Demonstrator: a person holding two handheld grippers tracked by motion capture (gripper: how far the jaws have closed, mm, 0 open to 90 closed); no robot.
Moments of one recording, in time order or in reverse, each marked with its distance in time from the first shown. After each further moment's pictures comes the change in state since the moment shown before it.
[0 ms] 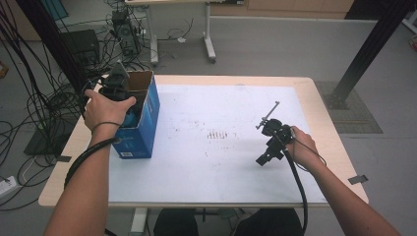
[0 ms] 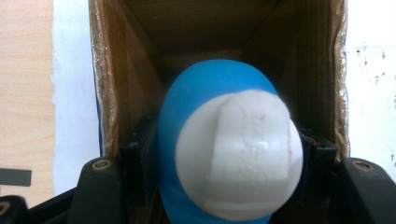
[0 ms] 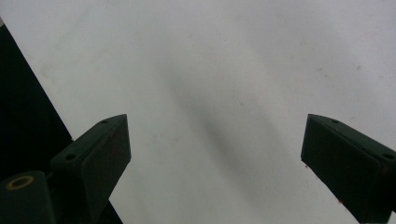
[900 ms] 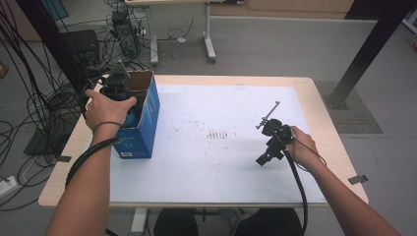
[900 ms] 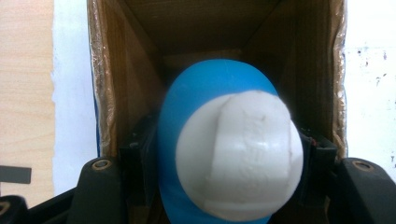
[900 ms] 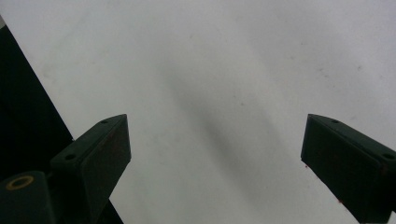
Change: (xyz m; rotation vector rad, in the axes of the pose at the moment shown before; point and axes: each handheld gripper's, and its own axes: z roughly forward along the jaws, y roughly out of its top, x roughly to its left) left arm -0.002 0.001 0.000 0.006 0.006 -0.007; right arm 0.000 -0.001 0.000 -0.005 0.002 0.000
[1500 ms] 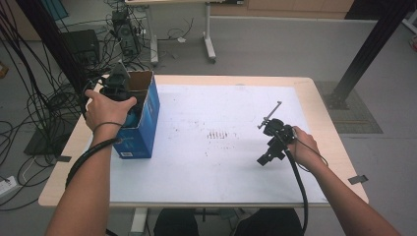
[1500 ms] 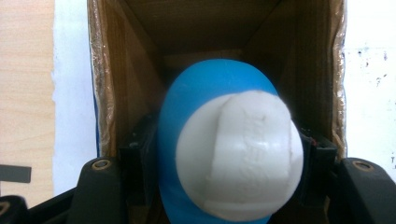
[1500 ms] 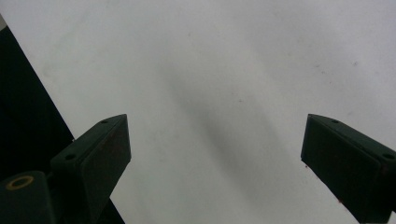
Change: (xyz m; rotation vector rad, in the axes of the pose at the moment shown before) left arm -0.002 -0.001 0.000 -0.004 0.005 -0.008; right arm -0.001 -0.003 -0.002 -0.006 0.001 0.007
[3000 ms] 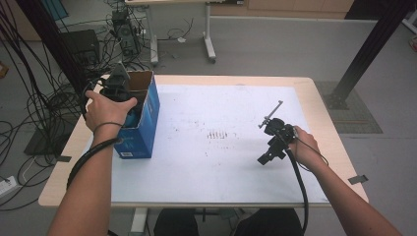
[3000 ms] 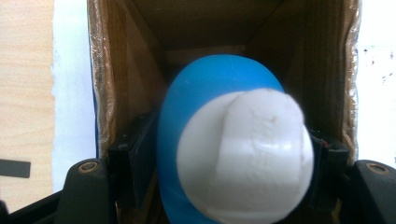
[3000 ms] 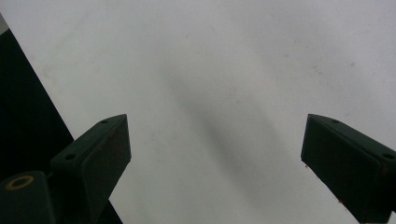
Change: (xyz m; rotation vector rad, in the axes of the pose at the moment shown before) left arm 0.002 0.000 0.002 0.017 0.002 -0.011; right arm -0.003 -0.001 -0.001 -0.010 0.006 -0.001
